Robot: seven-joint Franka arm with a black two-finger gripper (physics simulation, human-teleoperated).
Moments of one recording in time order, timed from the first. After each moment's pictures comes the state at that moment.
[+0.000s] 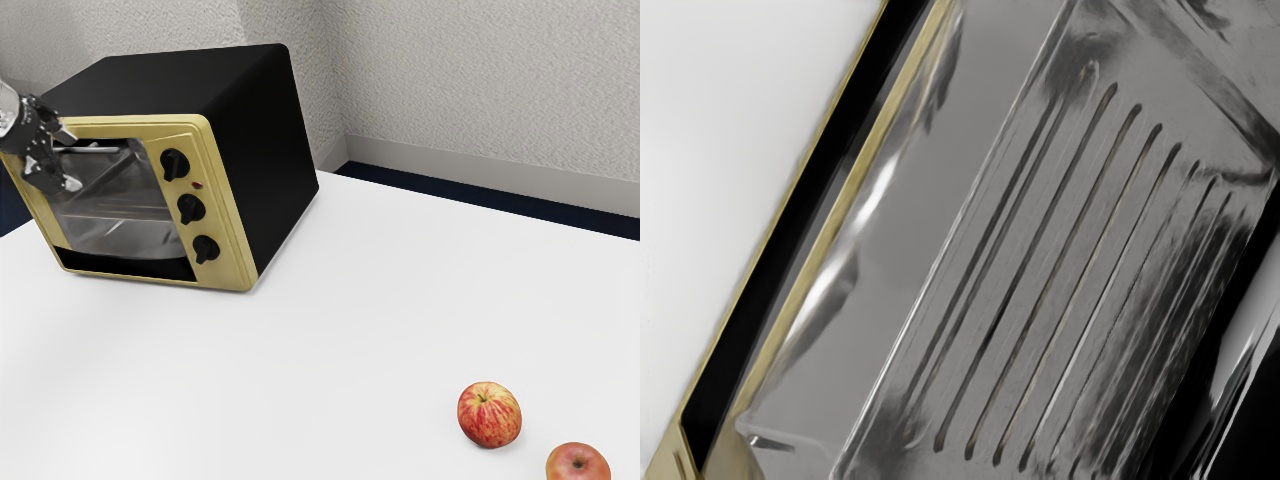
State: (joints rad) arm 0.58 0.04 0.11 -1.60 -0.24 2.22 -1.58
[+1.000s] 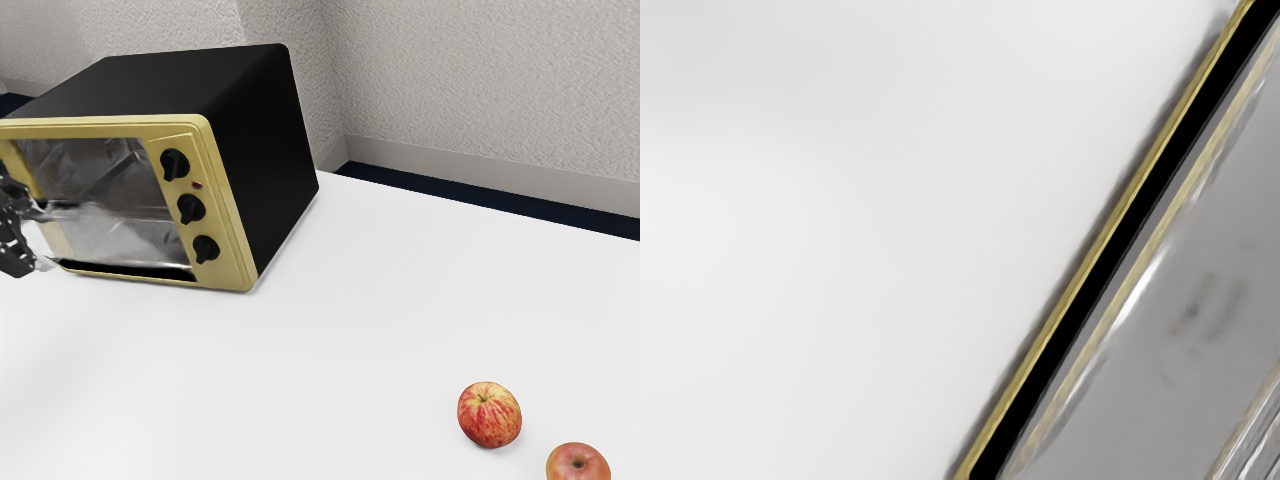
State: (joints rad) arm 0.64 -0.33 0.11 -2.11 -0.27 2.21 -1.55
